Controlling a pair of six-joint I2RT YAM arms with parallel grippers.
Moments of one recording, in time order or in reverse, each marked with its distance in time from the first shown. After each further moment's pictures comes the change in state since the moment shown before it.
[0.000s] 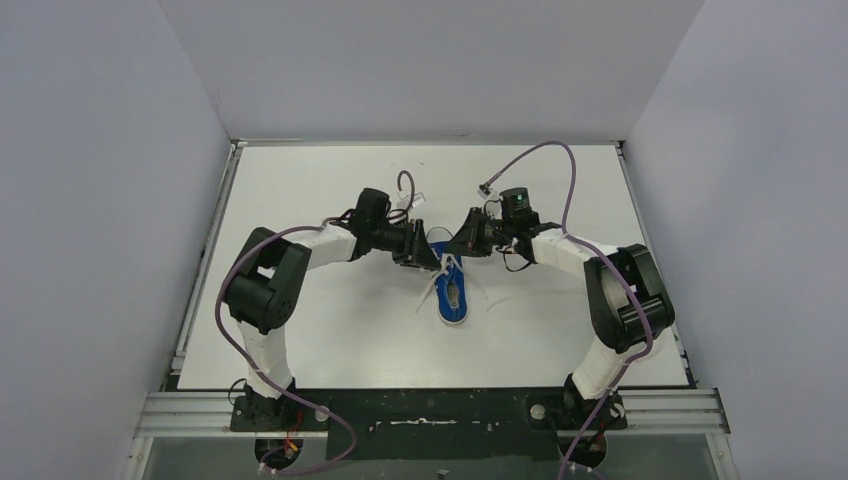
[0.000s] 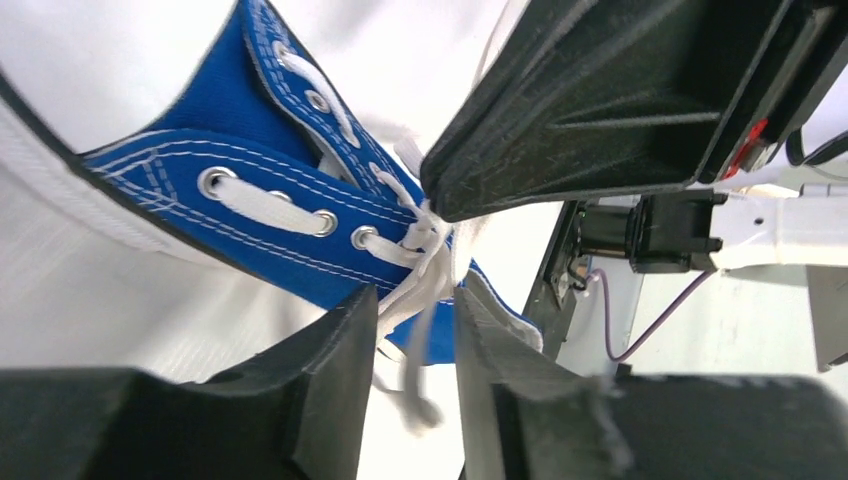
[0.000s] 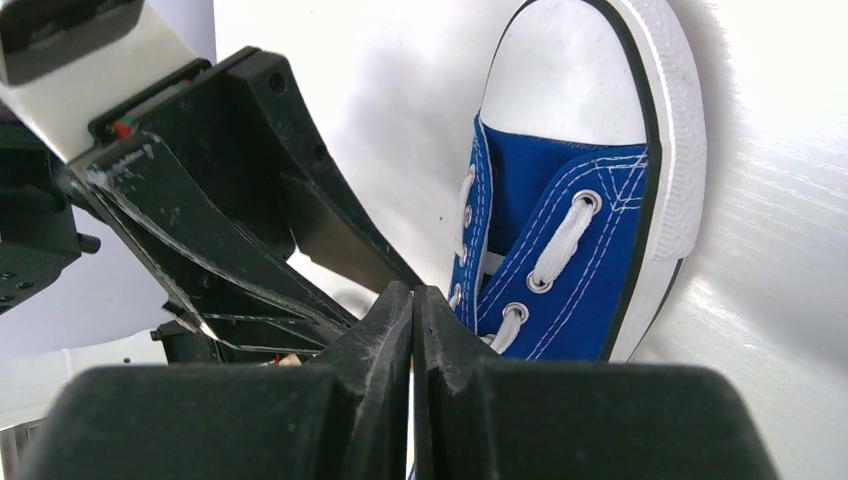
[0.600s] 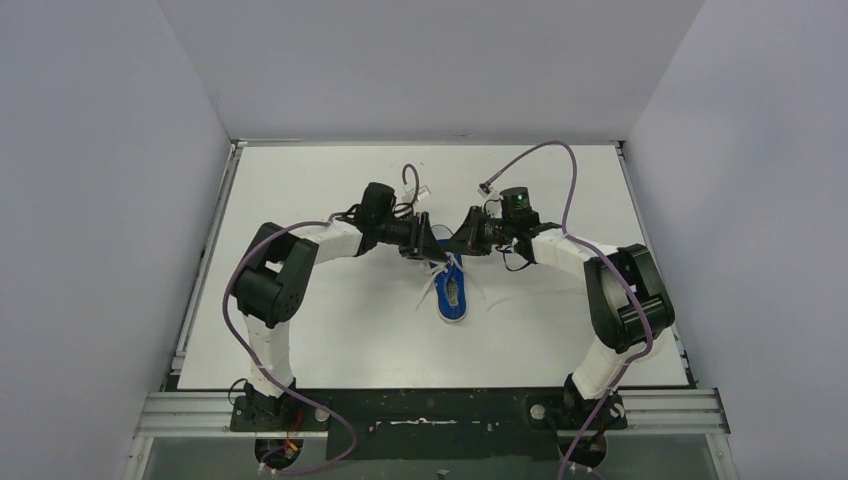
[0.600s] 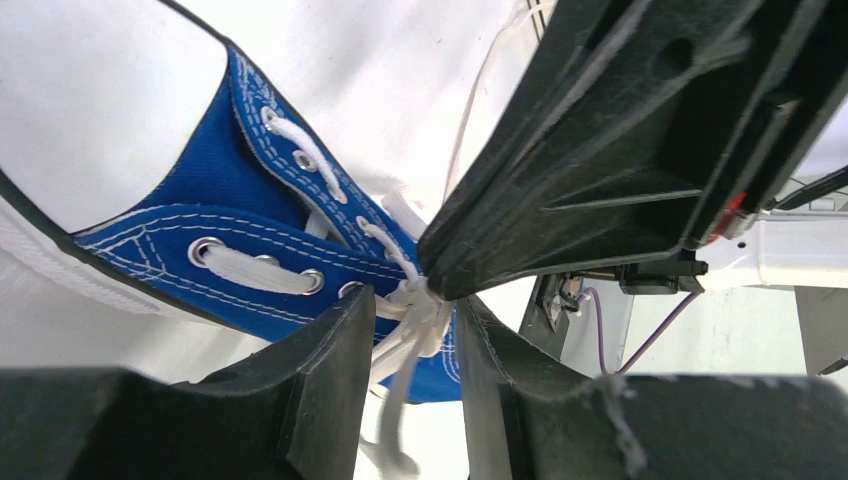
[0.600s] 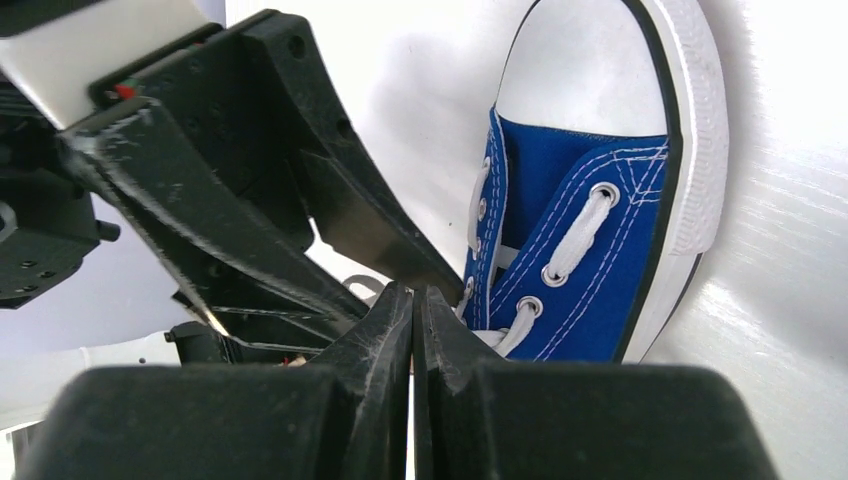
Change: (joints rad) left arm 0.001 0.051 0.073 0.055 0.005 -0.048; right arm 0.000 0.000 -0.001 0.022 -0.006 0.022
